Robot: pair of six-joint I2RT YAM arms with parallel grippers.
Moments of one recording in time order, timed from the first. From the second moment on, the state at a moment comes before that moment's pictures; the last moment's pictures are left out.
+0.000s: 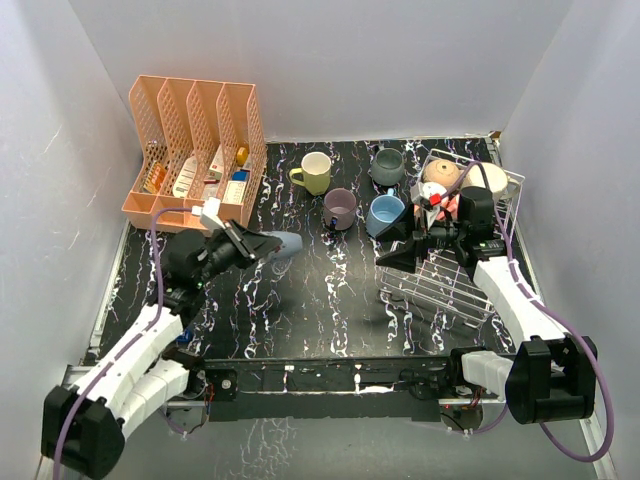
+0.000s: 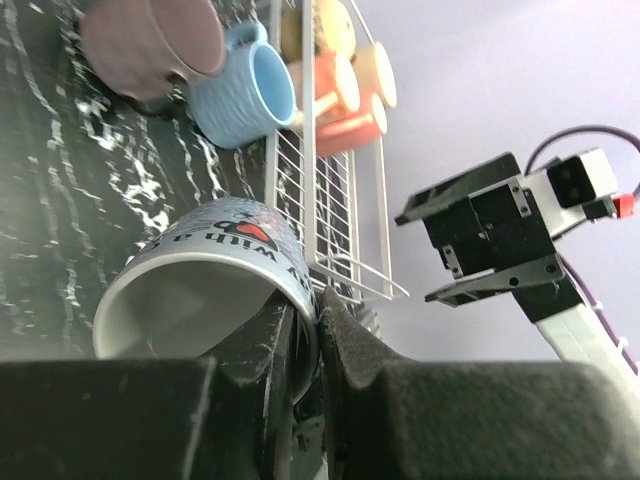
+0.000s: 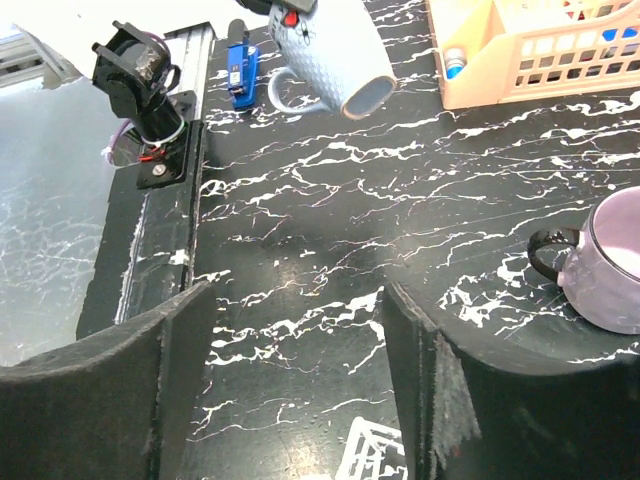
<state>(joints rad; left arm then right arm) -0.32 0.83 0.51 0.13 0.41 -1.03 0.06 1.14 0.77 -0.08 -1.39 -0.27</state>
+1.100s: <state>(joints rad) -0.86 1.30 0.66 0.92 0.08 -1.09 0.13 1.17 0.52 0.70 -1.30 0.62</state>
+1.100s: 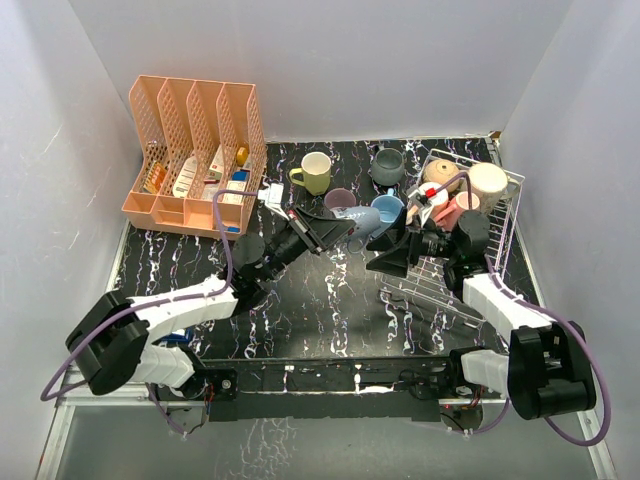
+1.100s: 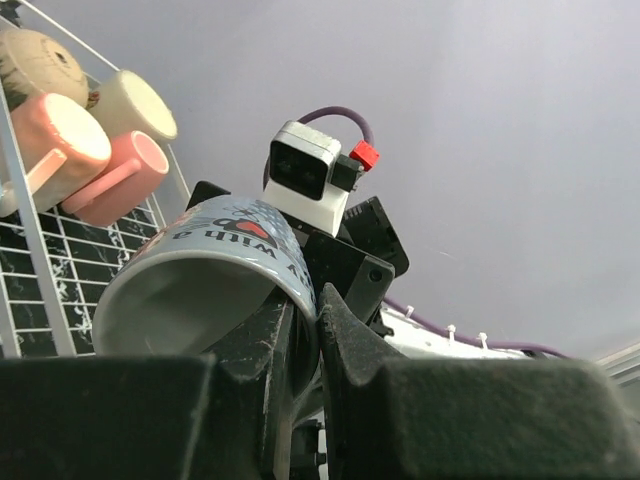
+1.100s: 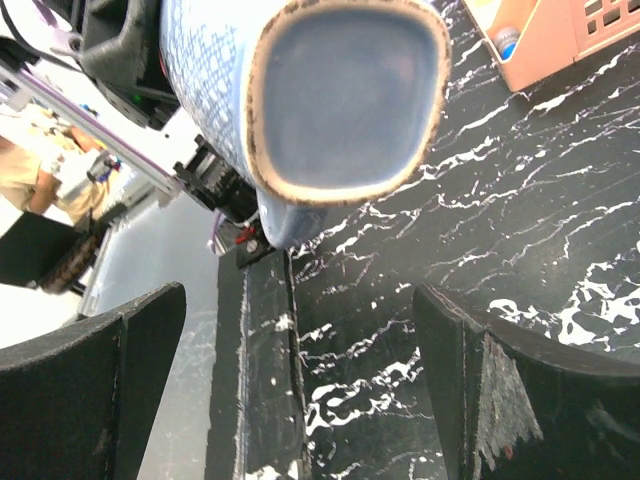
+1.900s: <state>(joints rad) -0.95 1.50 0.75 1.15 0.04 -1.19 0.12 1.12 0.44 1.16 -1.21 1.06</state>
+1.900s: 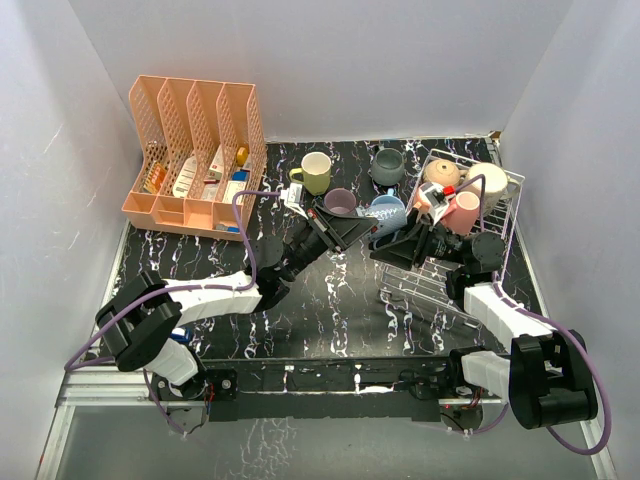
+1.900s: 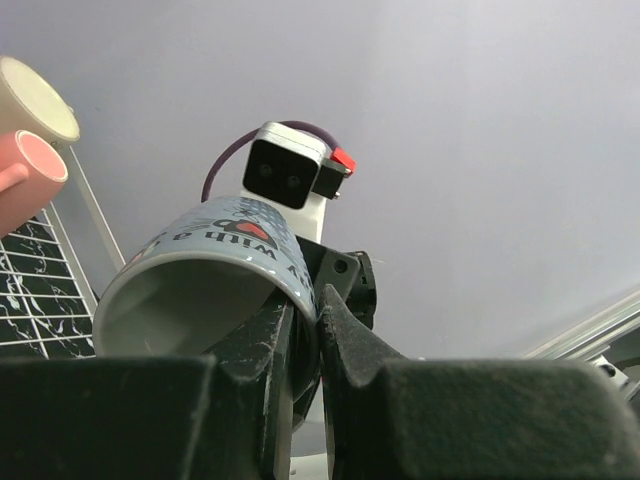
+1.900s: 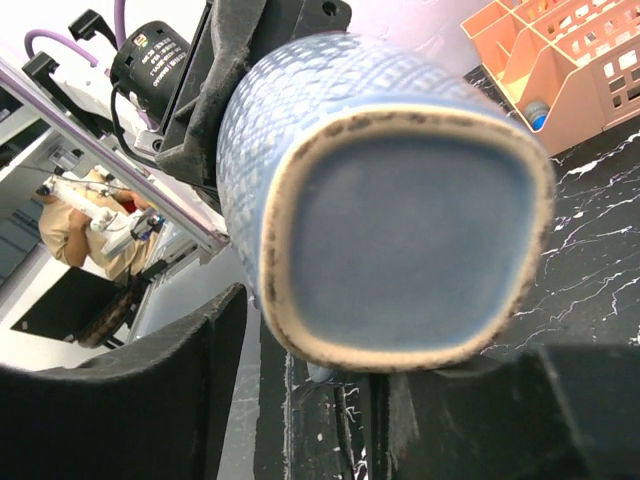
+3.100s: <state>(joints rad) -0.95 1.06 0.61 0.70 -0.05 -1.00 0.05 1.14 0.44 1.13 -1.30 1.00</state>
